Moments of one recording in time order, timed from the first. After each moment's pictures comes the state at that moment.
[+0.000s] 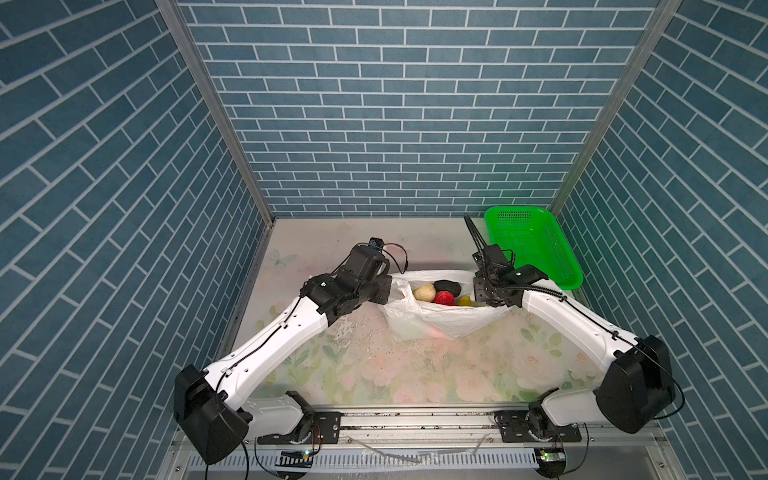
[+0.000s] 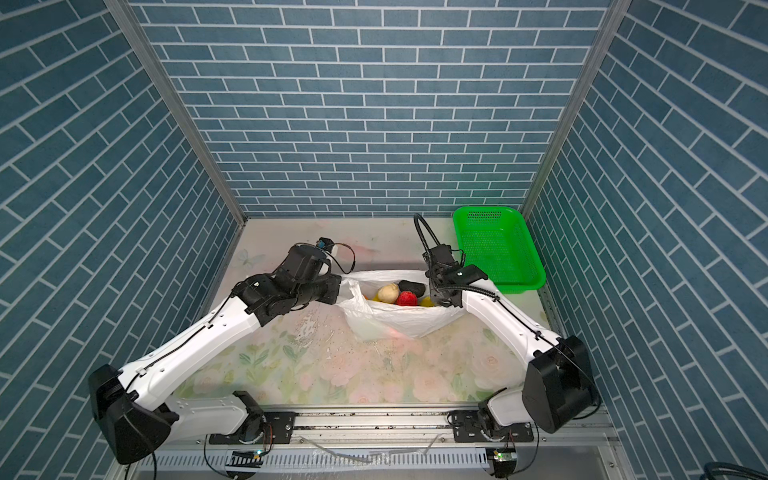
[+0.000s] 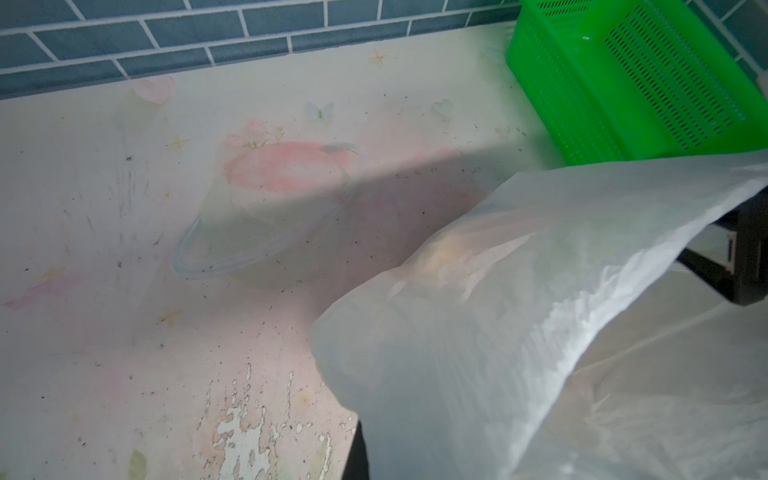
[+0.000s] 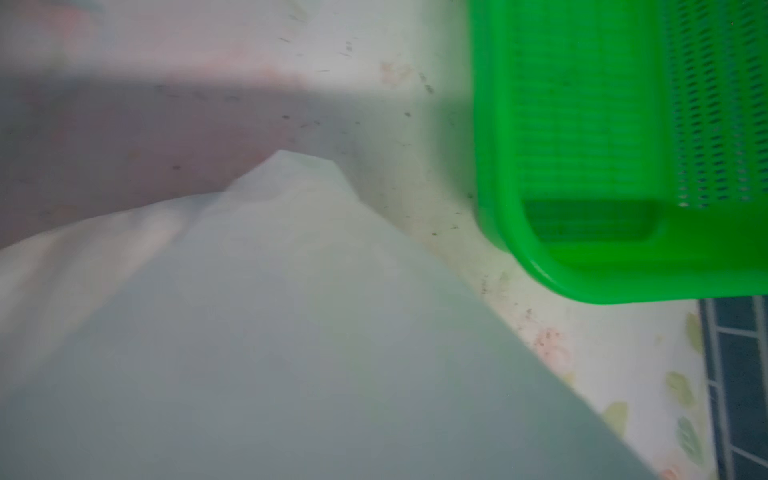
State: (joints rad) left arm -0.68 1.27 1.20 -0.68 -0.11 -0.36; right arm 0.58 1.39 1.13 -0.82 0.28 0.36
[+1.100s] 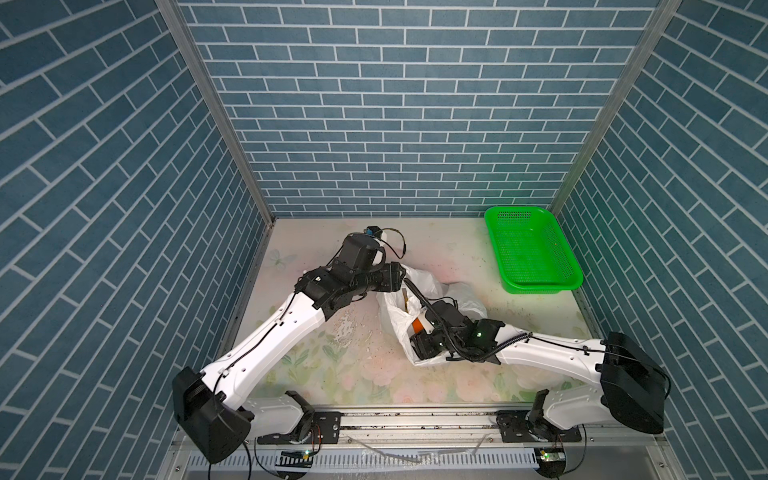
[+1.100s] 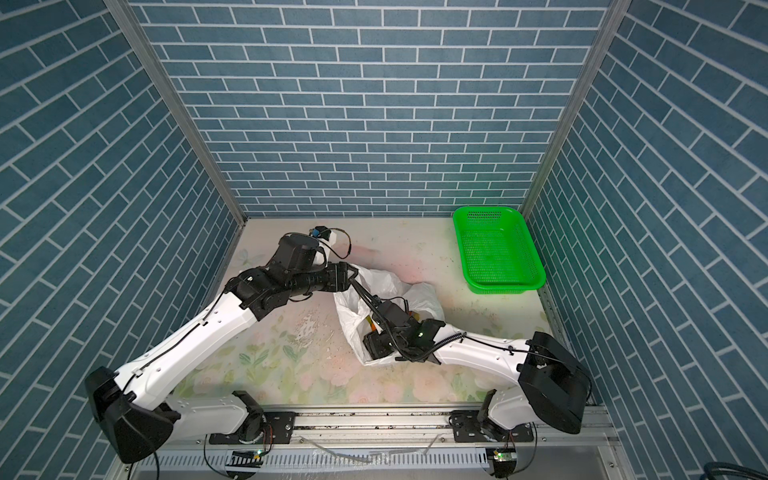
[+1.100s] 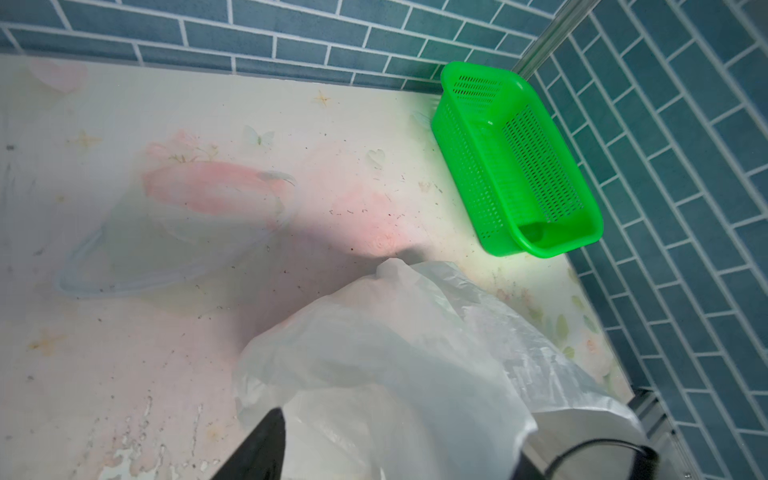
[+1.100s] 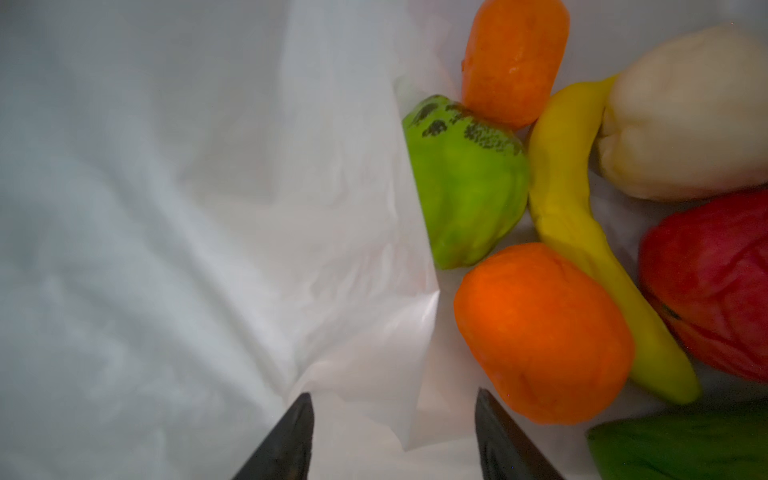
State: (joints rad) left arm -0.64 1.25 1.25 -0.64 0.06 -0.50; right arm 1.07 1.40 0.80 -0.25 -0.03 0.44
